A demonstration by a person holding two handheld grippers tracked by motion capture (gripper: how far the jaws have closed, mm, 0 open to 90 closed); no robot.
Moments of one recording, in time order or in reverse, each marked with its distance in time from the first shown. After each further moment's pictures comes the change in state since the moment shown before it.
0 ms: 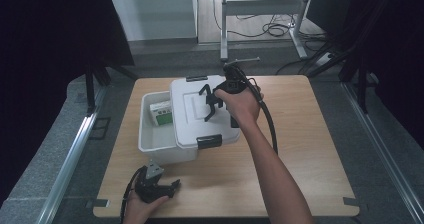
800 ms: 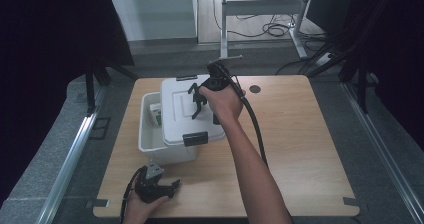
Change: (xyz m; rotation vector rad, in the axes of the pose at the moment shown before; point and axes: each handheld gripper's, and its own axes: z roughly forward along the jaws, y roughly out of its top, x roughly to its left) left arm 0.000 0.000 0.000 0.000 -0.005 0.007; right arm 0.029 0.009 0.031 0.010 -0.032 0.023
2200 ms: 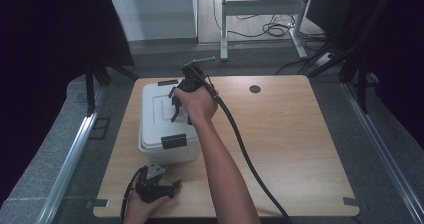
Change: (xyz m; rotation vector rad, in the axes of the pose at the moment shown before) left arm -0.001 0.001 0.001 0.000 -0.007 0.007; right arm 0.045 -0.001 0.048 0.058 -0.023 0.003
